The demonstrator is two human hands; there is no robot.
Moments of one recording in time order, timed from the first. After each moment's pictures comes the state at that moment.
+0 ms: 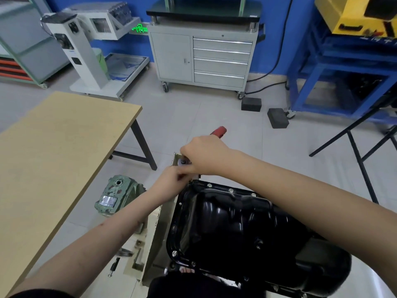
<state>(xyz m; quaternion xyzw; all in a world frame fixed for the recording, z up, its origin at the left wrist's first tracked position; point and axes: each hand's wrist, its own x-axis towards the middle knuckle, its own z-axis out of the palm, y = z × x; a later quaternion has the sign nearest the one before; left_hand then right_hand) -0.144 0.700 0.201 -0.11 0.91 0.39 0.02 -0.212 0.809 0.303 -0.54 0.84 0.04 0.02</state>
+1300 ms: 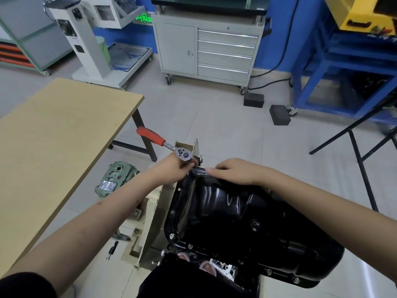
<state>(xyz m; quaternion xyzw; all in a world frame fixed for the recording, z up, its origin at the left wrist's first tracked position) -0.137 0.705 0.216 -0.04 0.93 0.34 0.08 -0.209 0.884 0.248 -0.36 0.86 -0.17 0.33</state>
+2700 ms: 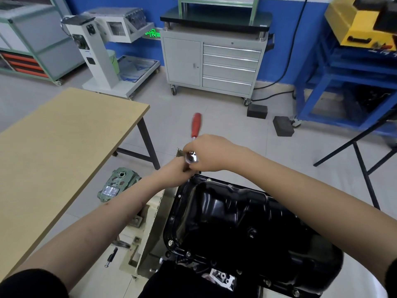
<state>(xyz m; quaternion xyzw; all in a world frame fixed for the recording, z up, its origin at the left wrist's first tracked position) -0.142 0.714 0.224 -0.06 0.93 0.36 0.09 -0.203 0.825 0.302 -0.53 0.84 -0.01 0.10</state>
